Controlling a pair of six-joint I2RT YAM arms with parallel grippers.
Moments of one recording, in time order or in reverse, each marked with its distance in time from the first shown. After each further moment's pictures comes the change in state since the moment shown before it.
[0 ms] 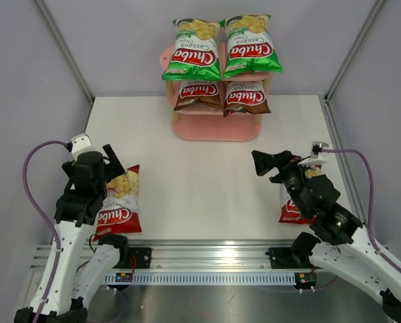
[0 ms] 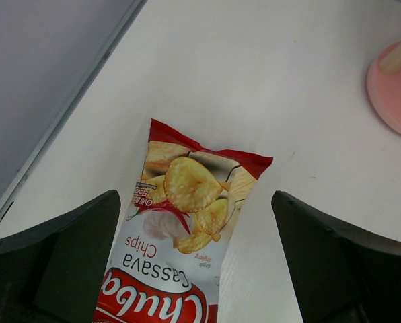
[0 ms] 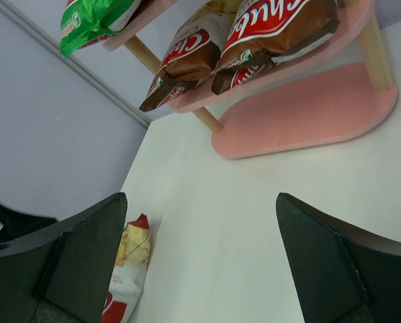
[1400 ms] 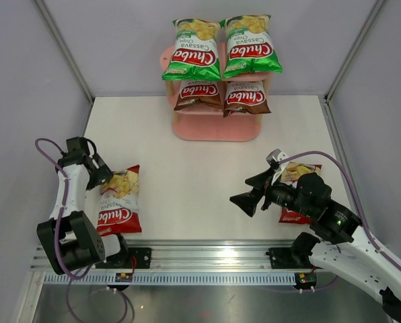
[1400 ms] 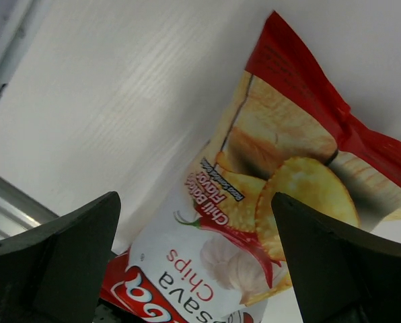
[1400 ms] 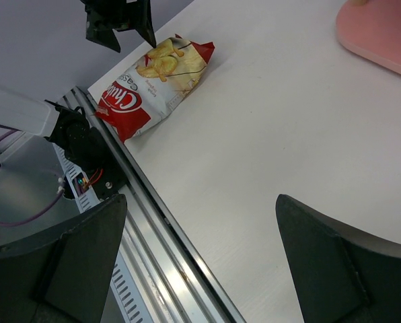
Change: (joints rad) left arm 0.523 0.590 0.016 -0.051 0.287 0.031; right arm 0.000 -0.045 0.002 -0.233 -0.713 -0.337
